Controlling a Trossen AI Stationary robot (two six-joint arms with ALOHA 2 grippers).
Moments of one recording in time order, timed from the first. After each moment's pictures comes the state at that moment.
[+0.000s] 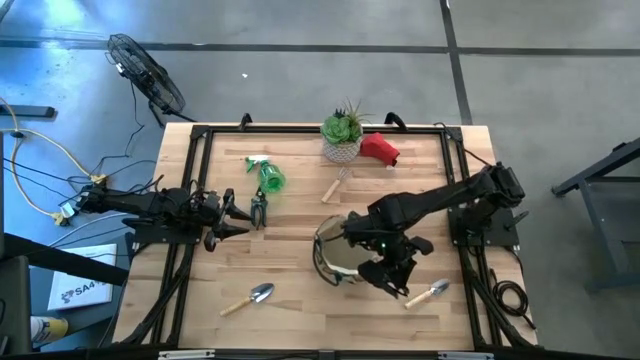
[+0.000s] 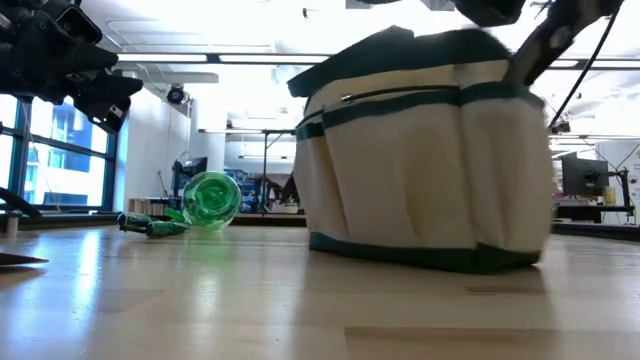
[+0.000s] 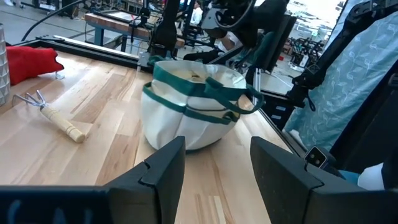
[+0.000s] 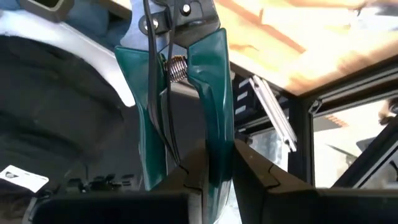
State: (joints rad) left arm -0.17 0.02 0.04 -0.07 0.00 -0.28; right arm 0.24 1.75 1.54 -1.35 -0.85 1.26
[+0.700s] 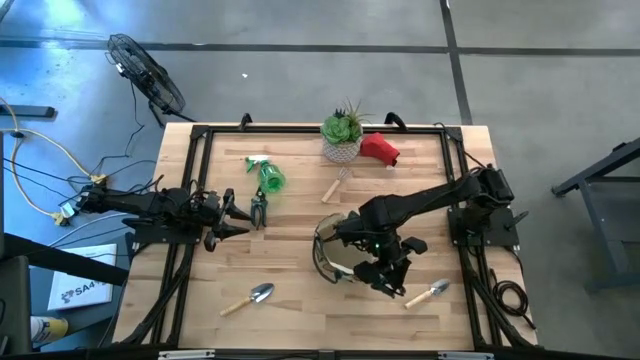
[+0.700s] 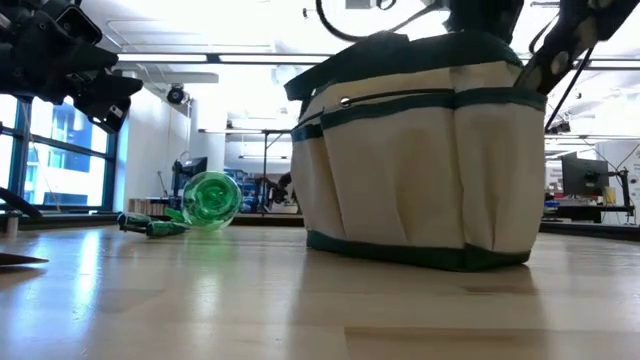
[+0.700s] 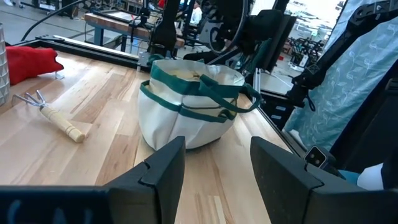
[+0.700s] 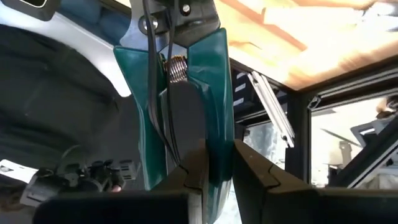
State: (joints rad) left arm -0.17 0.02 0.04 -0.07 0.00 -0.28; right arm 0.21 1.83 1.54 -1.39 -0.92 1.15
